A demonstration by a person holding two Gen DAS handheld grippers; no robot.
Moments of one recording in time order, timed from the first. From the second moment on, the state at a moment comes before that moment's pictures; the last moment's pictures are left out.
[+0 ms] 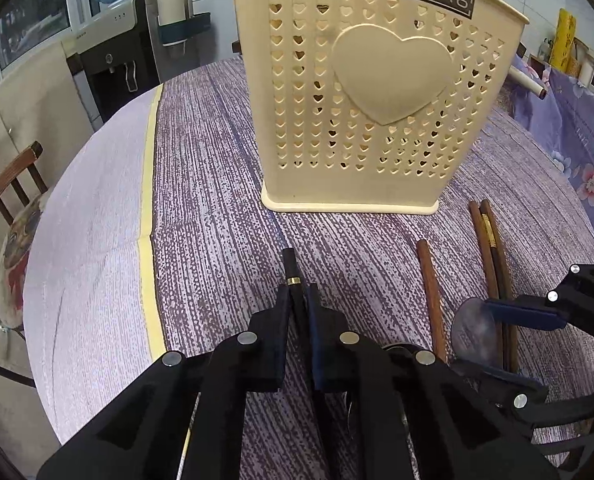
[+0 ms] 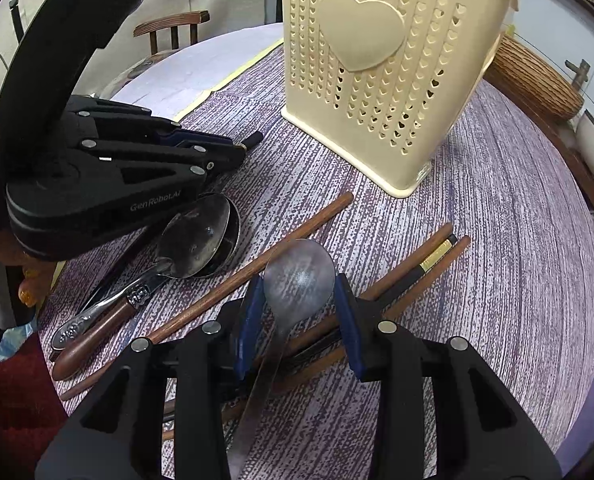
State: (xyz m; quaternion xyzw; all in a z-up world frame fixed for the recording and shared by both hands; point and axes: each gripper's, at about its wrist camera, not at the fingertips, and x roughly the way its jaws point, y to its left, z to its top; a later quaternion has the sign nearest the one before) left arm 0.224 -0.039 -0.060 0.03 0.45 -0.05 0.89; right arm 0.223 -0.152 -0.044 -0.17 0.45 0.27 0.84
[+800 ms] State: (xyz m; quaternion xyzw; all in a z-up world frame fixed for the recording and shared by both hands) left arm 0.206 -0.008 0.027 -0.06 0.33 -0.07 0.94; right arm 0.193 -0.175 0.013 -0.07 0.31 0.25 0.91
